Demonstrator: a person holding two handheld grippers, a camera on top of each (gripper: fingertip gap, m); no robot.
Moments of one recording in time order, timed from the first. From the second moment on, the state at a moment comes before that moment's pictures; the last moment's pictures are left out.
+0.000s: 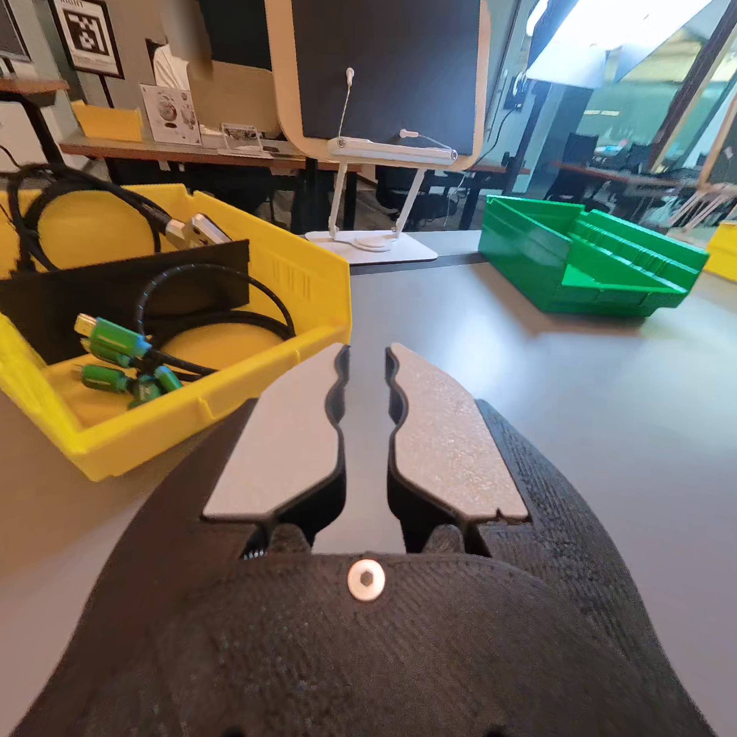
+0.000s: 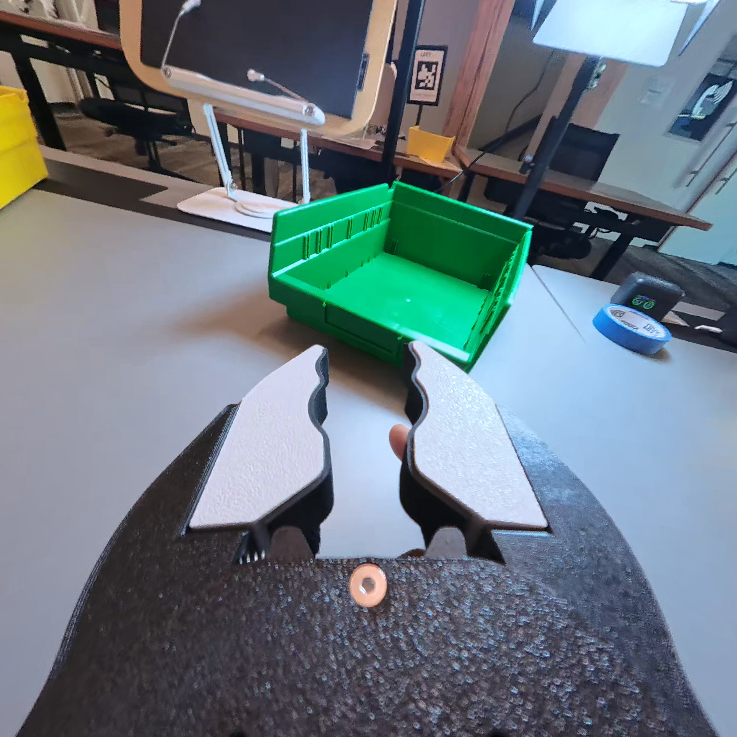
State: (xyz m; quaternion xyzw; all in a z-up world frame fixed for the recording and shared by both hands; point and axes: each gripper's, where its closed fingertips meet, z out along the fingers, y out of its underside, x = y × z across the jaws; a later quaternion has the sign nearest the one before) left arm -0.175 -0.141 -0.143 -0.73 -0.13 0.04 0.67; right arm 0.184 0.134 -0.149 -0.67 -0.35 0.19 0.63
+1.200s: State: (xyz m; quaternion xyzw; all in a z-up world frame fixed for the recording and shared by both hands) left arm -0.204 -0.150 -0.136 -0.72 -0.10 0.16 0.67; right arm 0.192 0.136 -0.118 -0.61 -0.31 0.27 0.67
